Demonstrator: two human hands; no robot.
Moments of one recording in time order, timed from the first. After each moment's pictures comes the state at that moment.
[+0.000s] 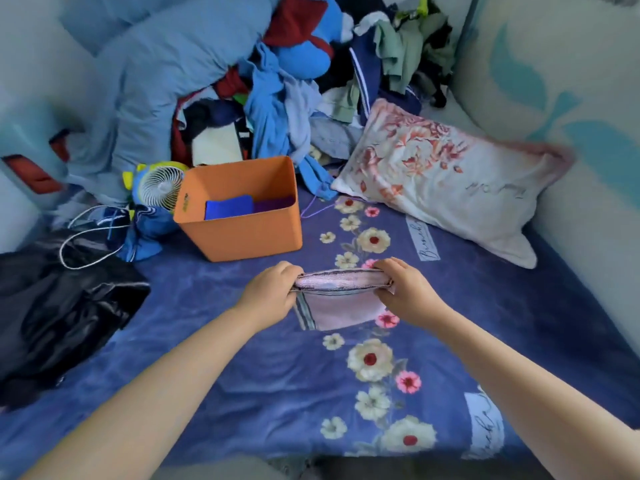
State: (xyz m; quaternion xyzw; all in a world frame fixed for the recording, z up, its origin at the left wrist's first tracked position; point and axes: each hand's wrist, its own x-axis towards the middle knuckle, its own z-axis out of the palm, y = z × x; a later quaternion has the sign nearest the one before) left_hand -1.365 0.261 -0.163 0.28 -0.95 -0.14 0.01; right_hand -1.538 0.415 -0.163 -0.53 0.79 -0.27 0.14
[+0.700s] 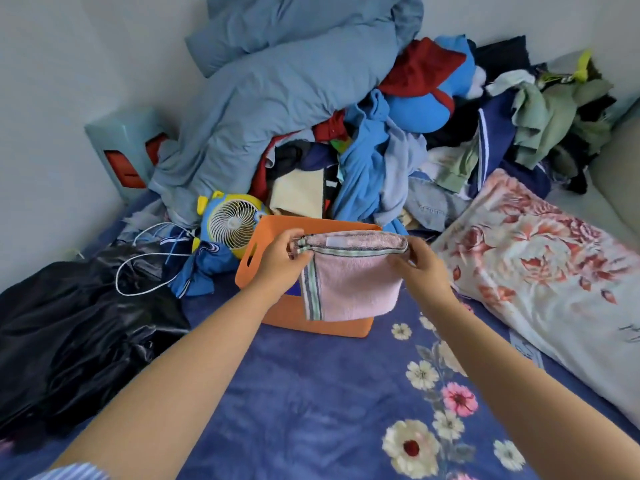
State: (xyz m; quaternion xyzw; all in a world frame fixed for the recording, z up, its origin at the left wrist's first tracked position) left_hand -1.410 -0.016 -0.129 0.49 -0.70 -0.42 0.31; right_hand -1.589 0.087 -0.128 -0.43 0.71 -0.50 0.25
